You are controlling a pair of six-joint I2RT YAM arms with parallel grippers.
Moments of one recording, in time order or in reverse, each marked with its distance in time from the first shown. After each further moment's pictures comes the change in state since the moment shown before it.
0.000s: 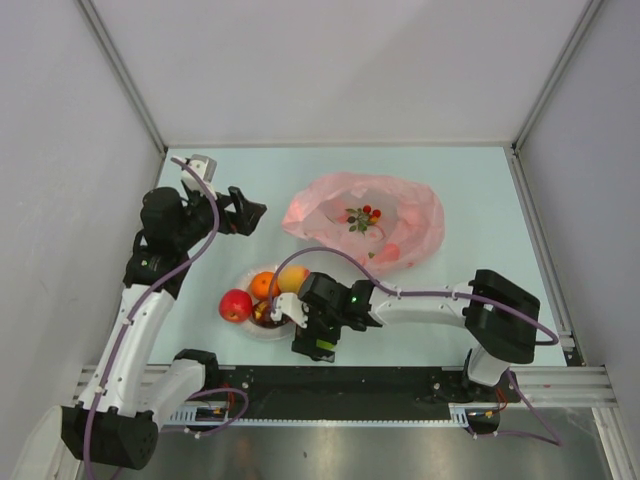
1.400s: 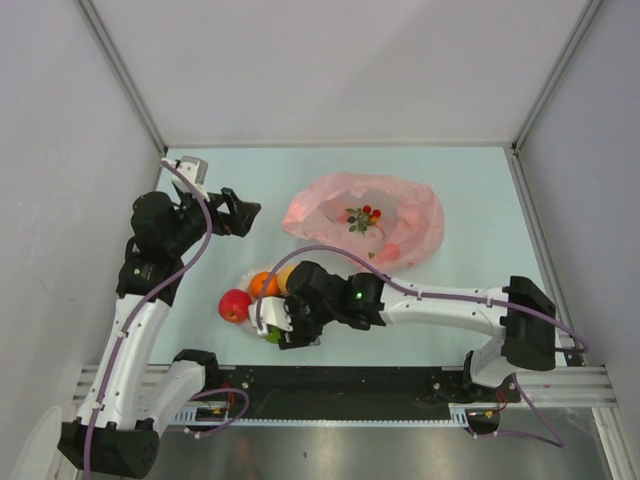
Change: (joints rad) left arm 0.013 -0.056 0.011 -0.022 -0.014 0.003; right arm 0.079 -0.108 0.177 -0.076 -0.034 -0.294
